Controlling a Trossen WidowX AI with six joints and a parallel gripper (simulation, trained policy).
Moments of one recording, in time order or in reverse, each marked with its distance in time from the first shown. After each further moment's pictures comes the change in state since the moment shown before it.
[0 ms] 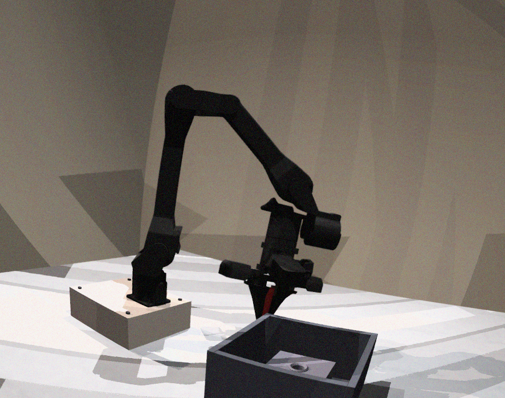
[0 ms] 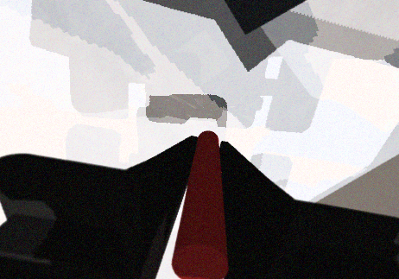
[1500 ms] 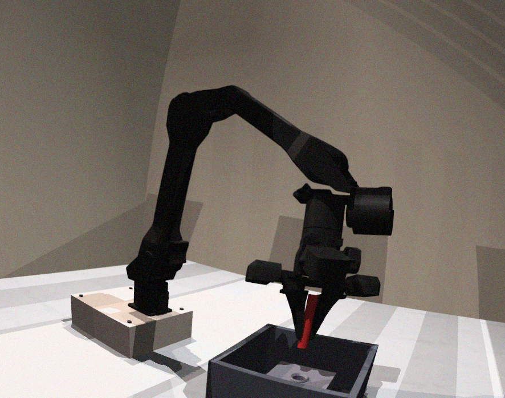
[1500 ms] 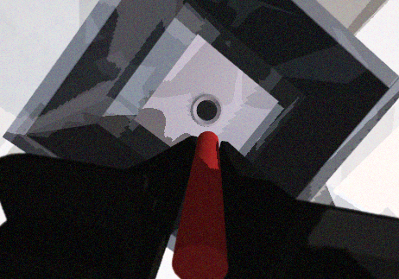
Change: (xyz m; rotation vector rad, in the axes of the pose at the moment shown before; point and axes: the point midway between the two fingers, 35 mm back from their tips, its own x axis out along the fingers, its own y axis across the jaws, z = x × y) arm -0.035 -0.025 0.191 0.271 -0.160 0.028
